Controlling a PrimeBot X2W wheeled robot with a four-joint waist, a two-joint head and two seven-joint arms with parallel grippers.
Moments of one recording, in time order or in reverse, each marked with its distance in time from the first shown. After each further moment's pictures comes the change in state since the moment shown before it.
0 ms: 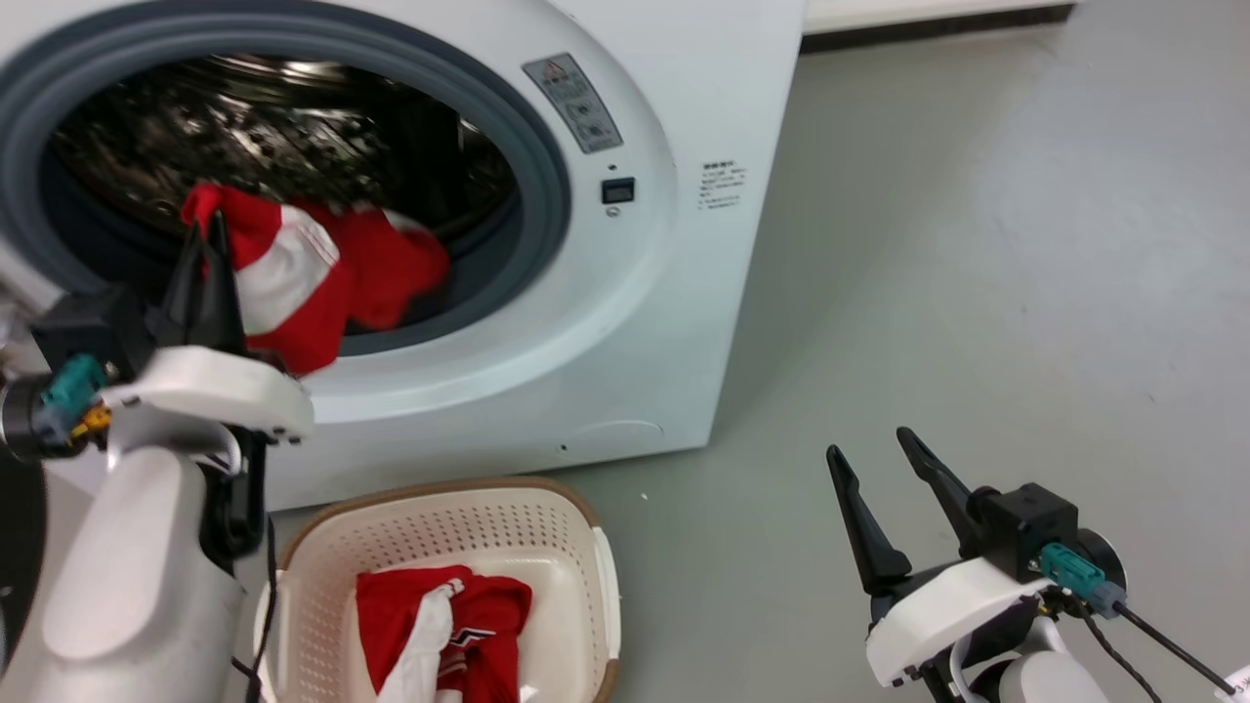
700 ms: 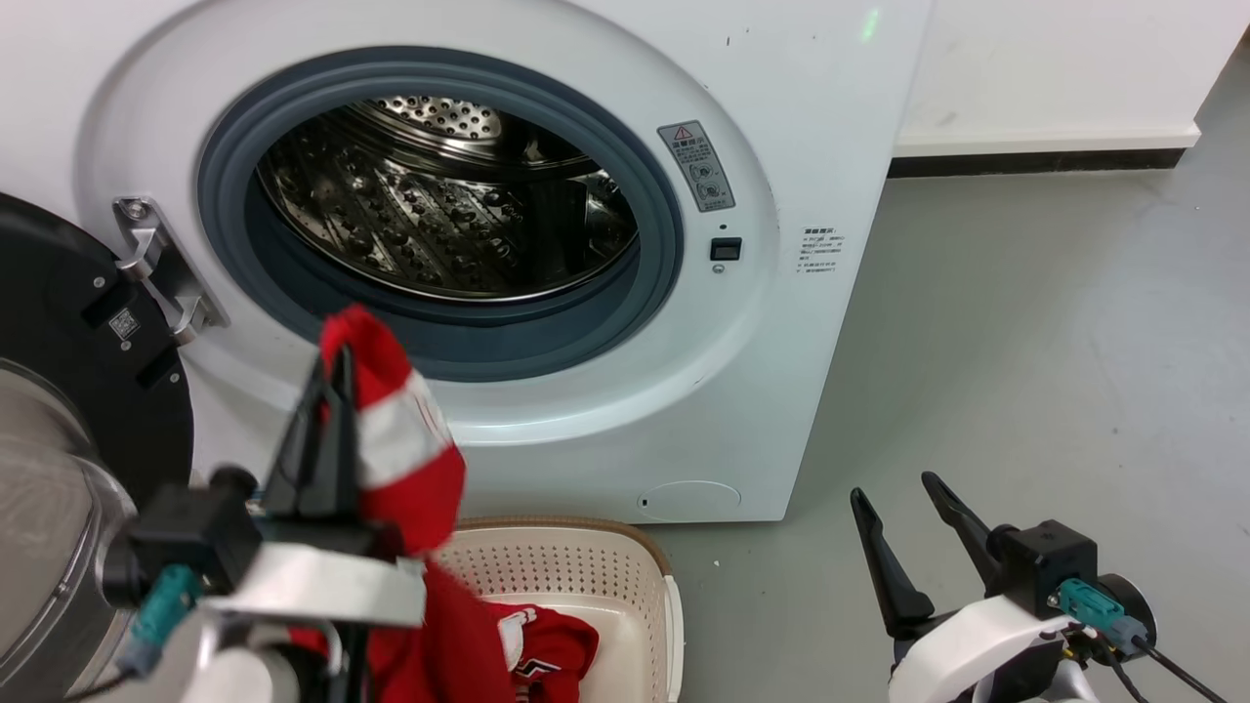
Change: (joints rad) left arm 0.414 -0.051 -0.060 -0.603 0.067 0.097 0.095; right arm 0.108 0.000 -0.041 -0.103 -0.027 0.000 0.090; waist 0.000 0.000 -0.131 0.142
